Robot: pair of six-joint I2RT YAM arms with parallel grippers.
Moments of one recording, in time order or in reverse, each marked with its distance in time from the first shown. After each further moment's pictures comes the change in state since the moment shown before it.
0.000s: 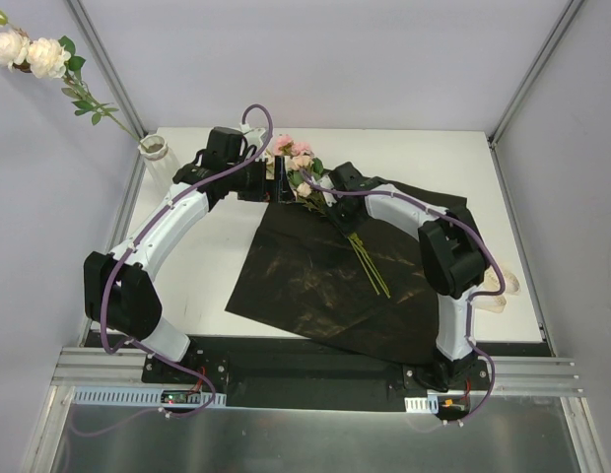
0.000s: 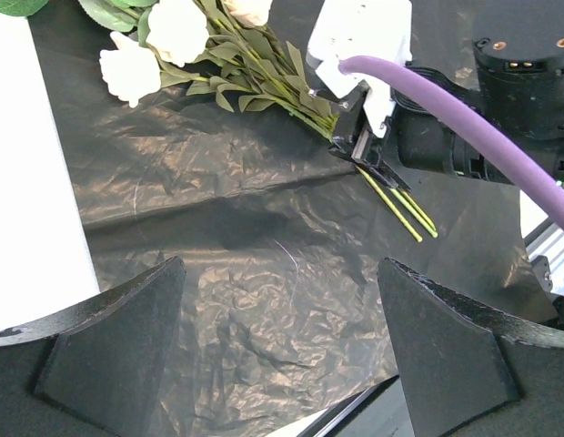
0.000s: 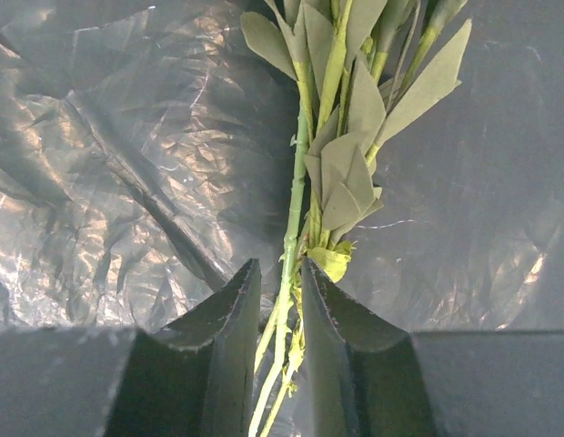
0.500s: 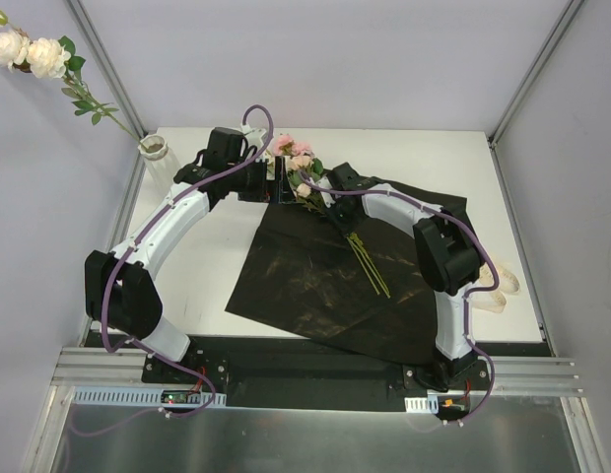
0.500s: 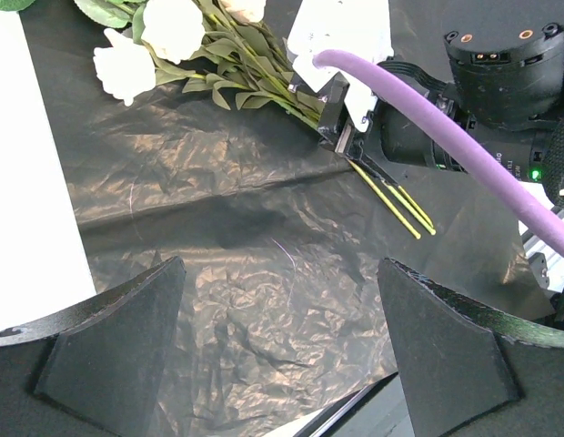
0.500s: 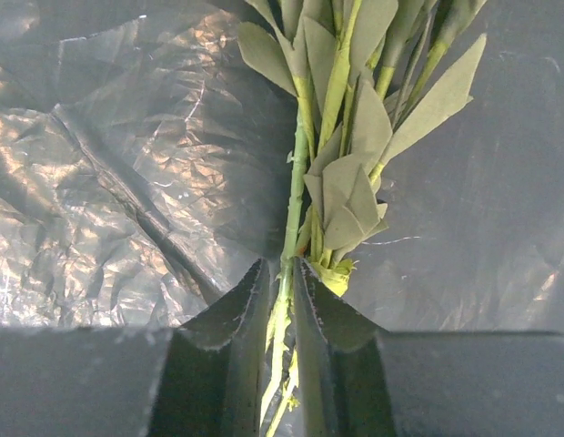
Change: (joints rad) left arm 0.000 0.005 0.000 0.000 0.017 -0.002; right arm 0.000 0.048 0.027 -0.005 -0.004 0.000
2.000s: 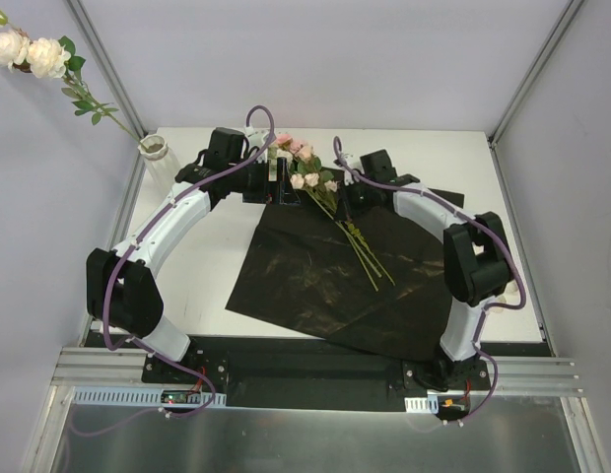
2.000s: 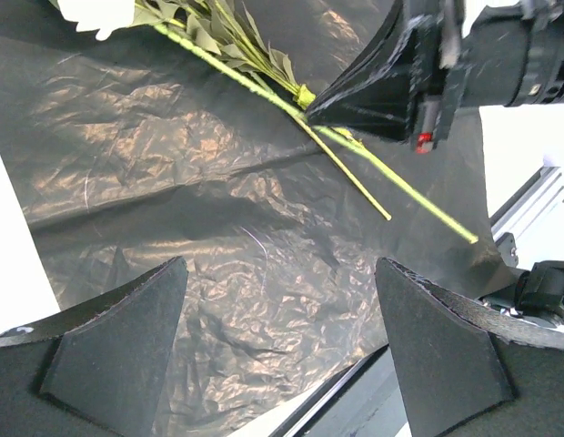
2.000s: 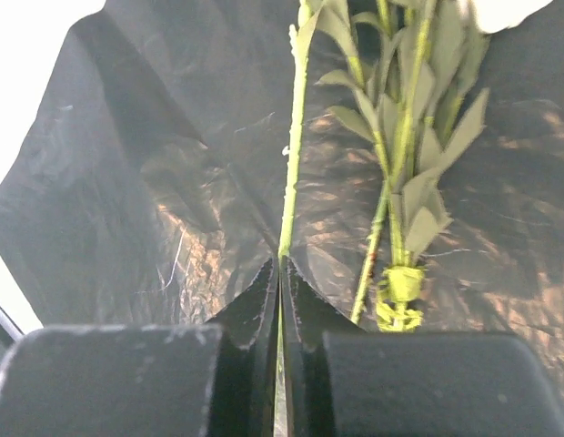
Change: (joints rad) left arm 0.000 0.013 -0.001 0.005 0.079 -0.022; right arm -0.166 -0.192 -0.164 0.287 -0.441 0.255
